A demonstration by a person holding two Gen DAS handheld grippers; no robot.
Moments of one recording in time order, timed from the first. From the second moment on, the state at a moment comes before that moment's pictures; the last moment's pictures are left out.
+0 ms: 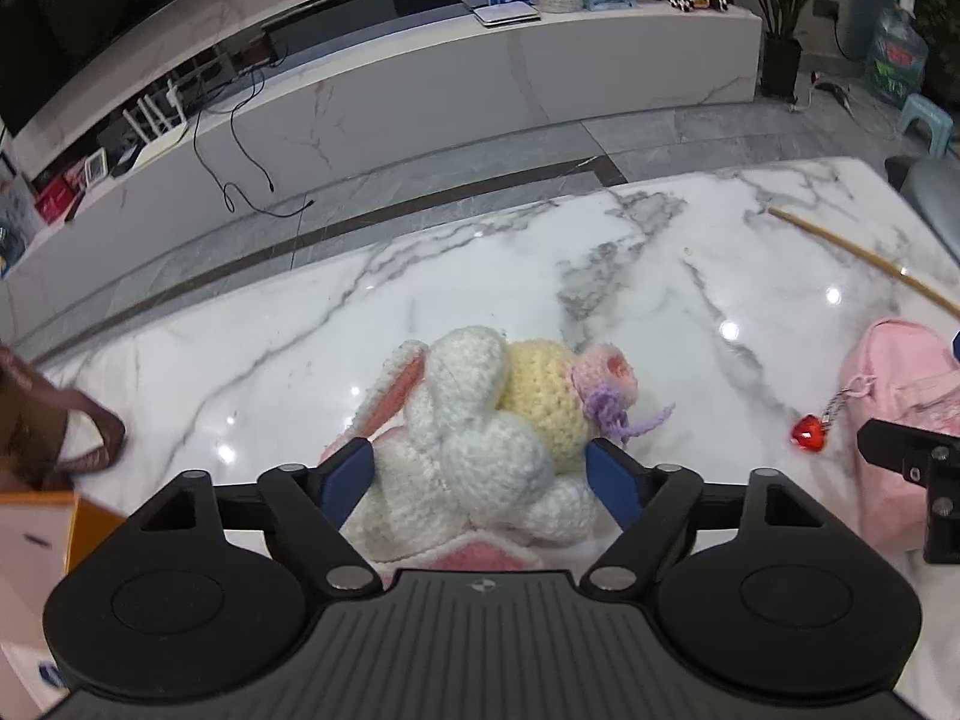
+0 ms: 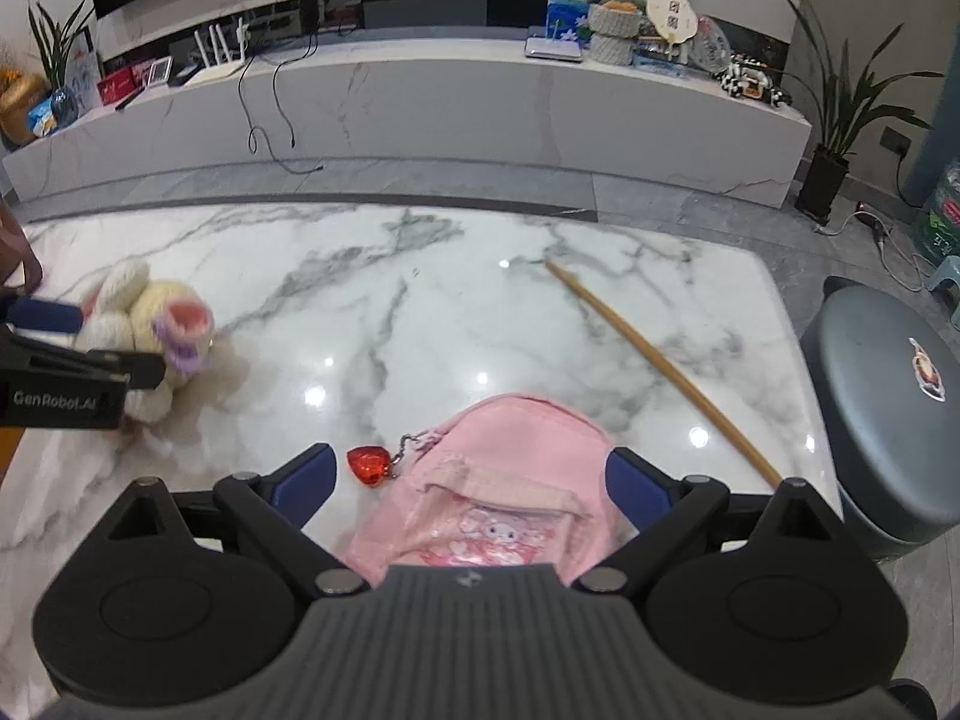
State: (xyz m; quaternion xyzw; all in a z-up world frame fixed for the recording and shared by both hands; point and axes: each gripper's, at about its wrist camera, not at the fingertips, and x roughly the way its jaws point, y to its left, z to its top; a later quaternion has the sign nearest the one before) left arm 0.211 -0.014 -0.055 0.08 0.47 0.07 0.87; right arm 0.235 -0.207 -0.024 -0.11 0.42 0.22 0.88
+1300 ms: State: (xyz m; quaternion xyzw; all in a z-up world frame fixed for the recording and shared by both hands) left arm 0.230 -0.002 -0.081 0.03 0.51 0.05 0.86; right arm 0.246 -0.199 -0.053 -0.20 0.44 0.16 0.86
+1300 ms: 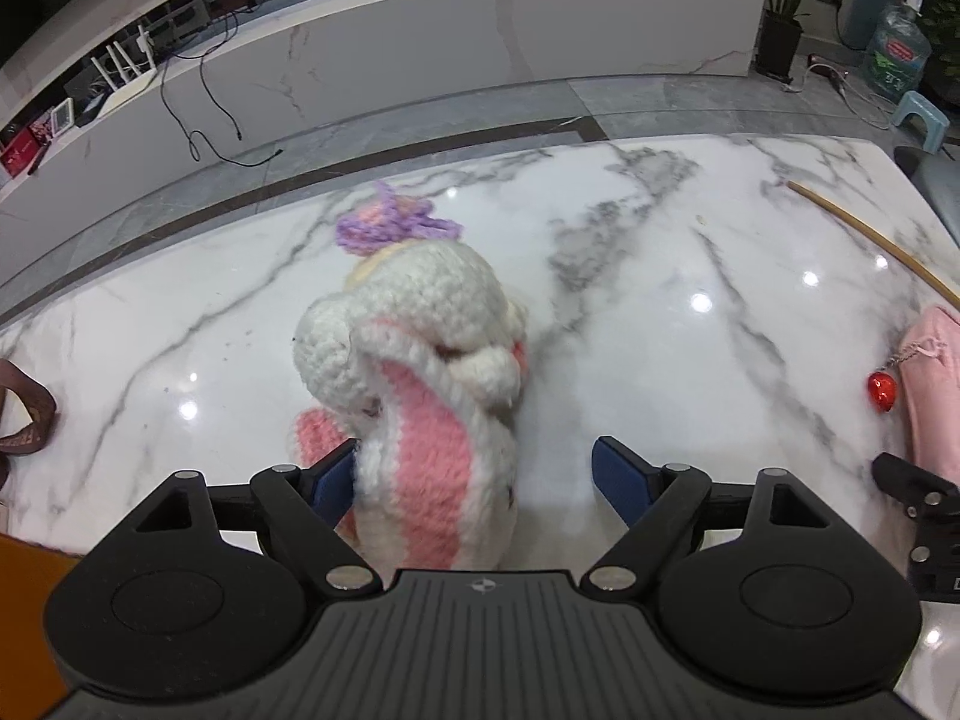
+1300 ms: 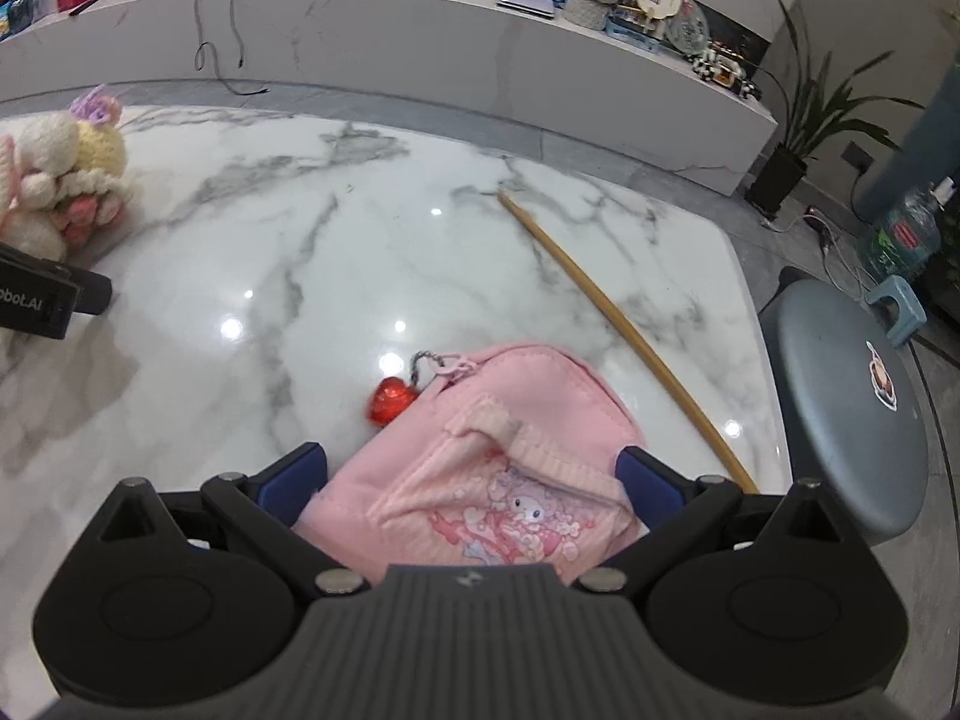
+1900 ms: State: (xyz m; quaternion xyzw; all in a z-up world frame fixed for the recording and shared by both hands) left arm 0.200 -0.012 -0.074 0.01 0.51 0.02 0.86; right arm 0.236 -0.210 -0.027 -0.17 0.44 0.19 0.86
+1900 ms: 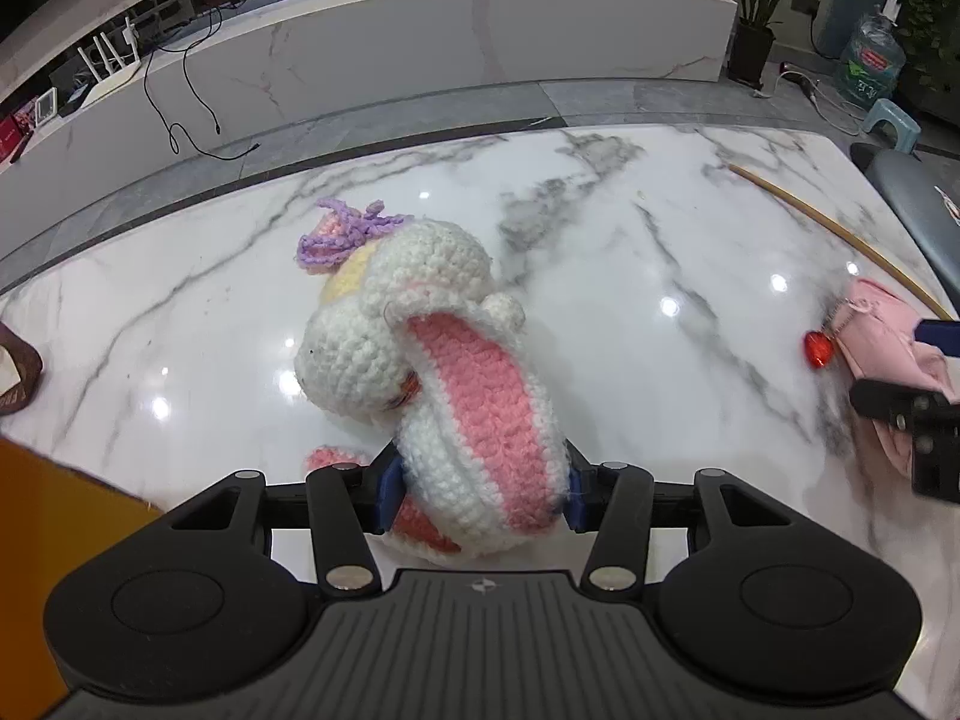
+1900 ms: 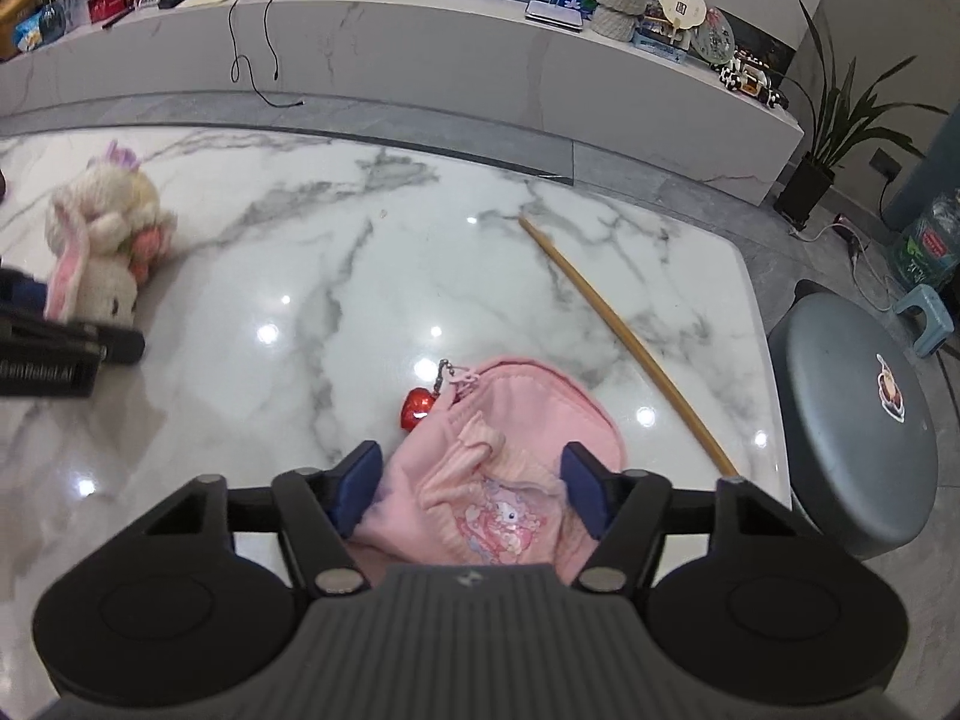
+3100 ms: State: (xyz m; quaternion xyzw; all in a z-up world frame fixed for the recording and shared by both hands) left arm 0.140 -0.031 0.003 -0.02 0.45 -0.01 0.89; right arm 0.207 -0.261 0.042 0.00 0.42 0.26 0.87
